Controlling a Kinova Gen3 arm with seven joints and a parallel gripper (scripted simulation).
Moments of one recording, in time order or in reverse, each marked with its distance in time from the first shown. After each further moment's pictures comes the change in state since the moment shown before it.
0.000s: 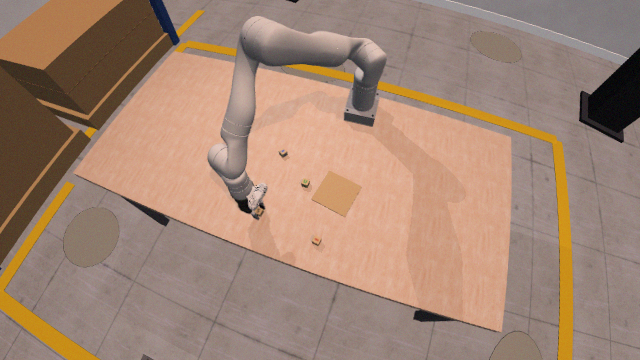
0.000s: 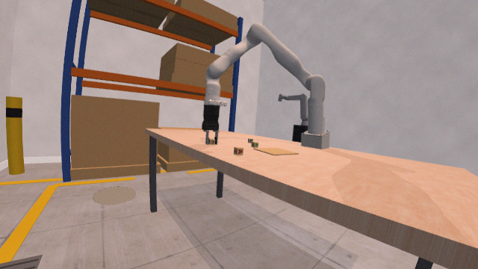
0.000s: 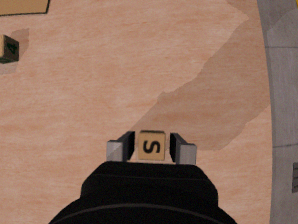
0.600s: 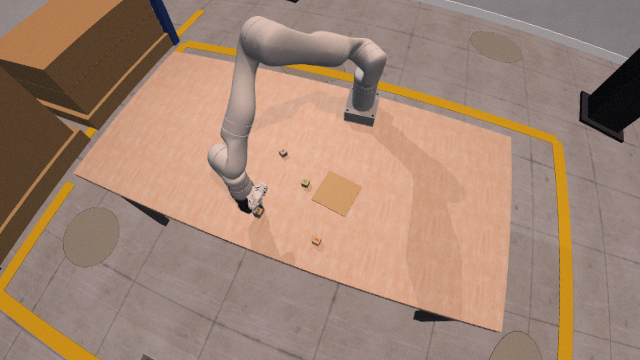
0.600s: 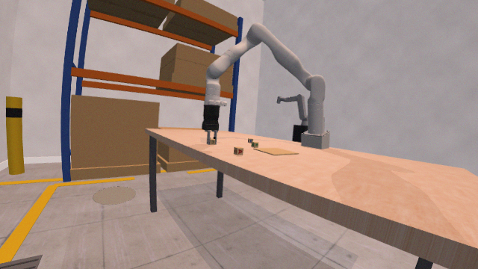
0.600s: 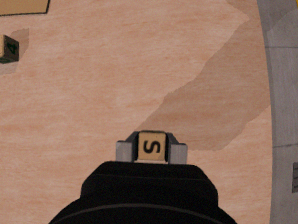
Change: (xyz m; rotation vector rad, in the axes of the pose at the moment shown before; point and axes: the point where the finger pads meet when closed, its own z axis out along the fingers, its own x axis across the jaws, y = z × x) arm 0.000 0.000 0.000 0.000 0.000 0.000
